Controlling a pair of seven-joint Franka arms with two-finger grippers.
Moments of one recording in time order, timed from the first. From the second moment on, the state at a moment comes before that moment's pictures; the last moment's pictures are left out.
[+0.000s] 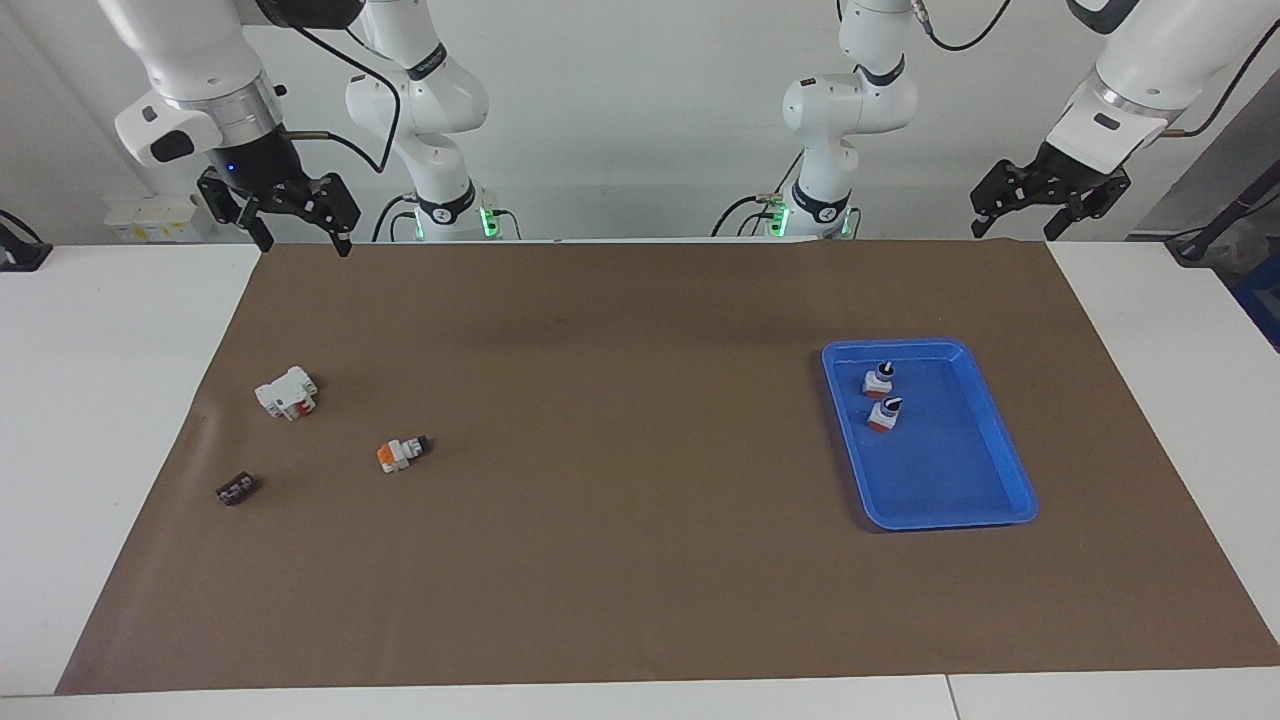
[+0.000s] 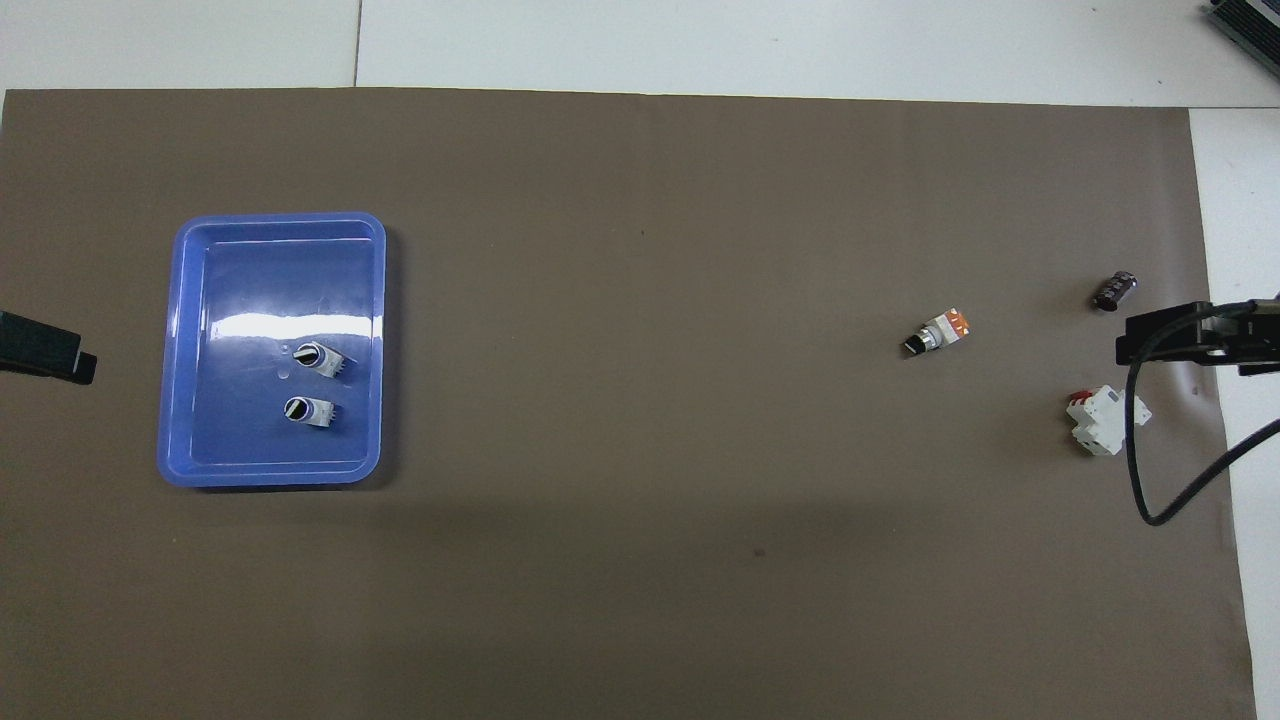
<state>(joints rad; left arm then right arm) -0.01 -0.03 0.01 -1.51 -0.02 1.40 0.11 0.00 -0.10 -0.01 -1.64 -0.01 1.55 0.11</state>
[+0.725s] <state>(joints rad) -0.01 -0.03 0.01 -1.51 -0.02 1.40 0.11 0.00 -0.10 0.00 -1.73 -0.01 1.69 0.22</state>
